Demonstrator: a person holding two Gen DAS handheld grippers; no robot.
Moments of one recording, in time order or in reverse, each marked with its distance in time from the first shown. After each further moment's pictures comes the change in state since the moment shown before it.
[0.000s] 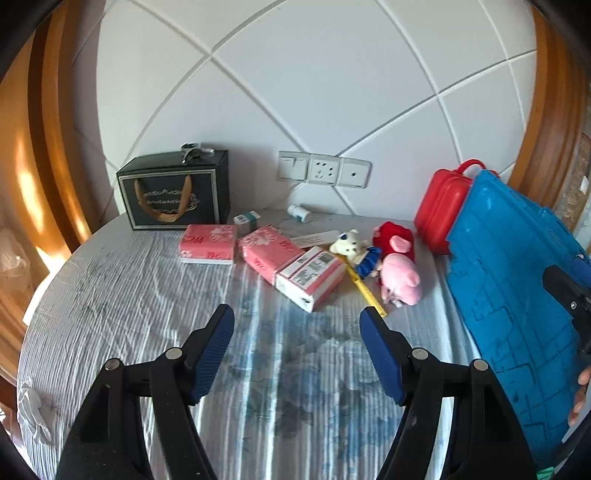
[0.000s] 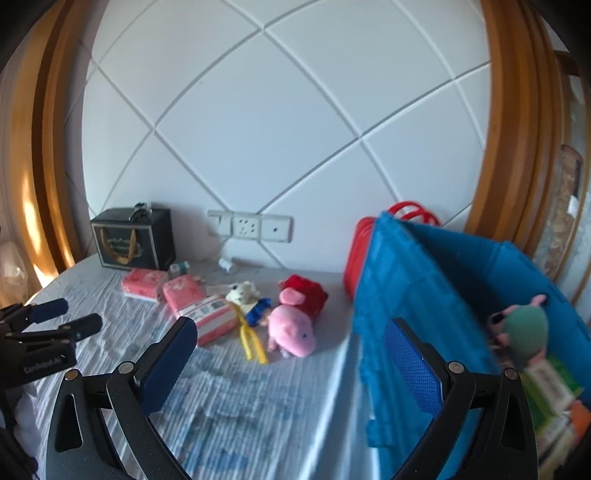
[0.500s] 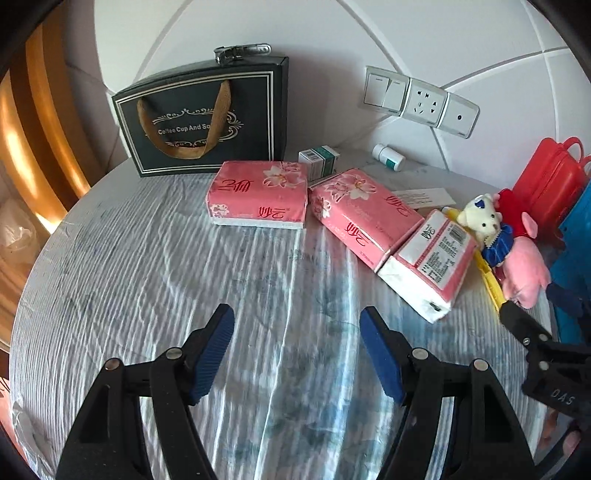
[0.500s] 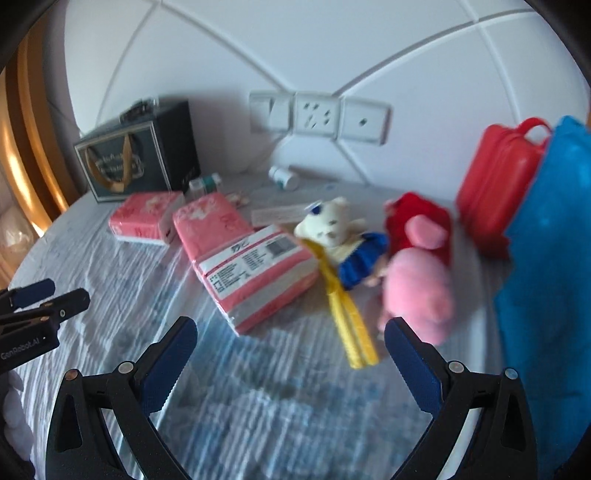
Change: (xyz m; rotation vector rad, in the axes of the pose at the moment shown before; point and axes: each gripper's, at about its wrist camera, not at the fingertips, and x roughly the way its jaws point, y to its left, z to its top) left arm 0.196 0.088 0.007 -0.041 0.209 0.129; right arm 0.258 0.116 -0.050 -0.017 0.325 0.155
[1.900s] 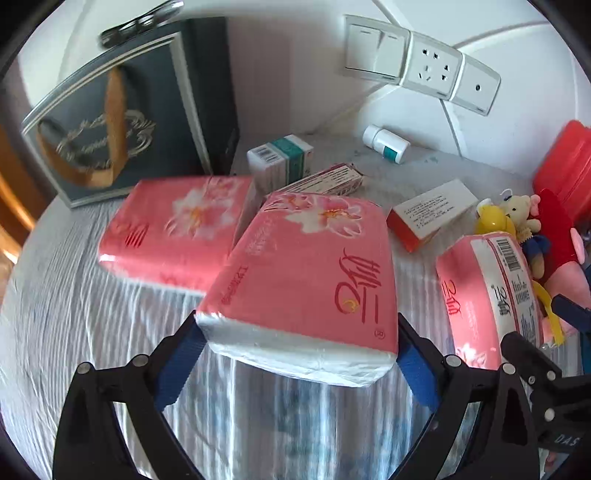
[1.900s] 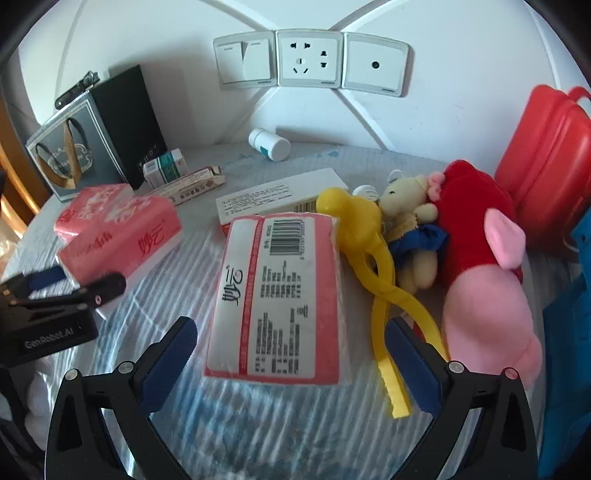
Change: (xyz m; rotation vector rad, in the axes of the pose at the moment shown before) left arm 0.109 -0.049 0.065 0.097 0.080 -0.021; right arm 0.092 -0.026 0.027 0.038 0.126 0.007
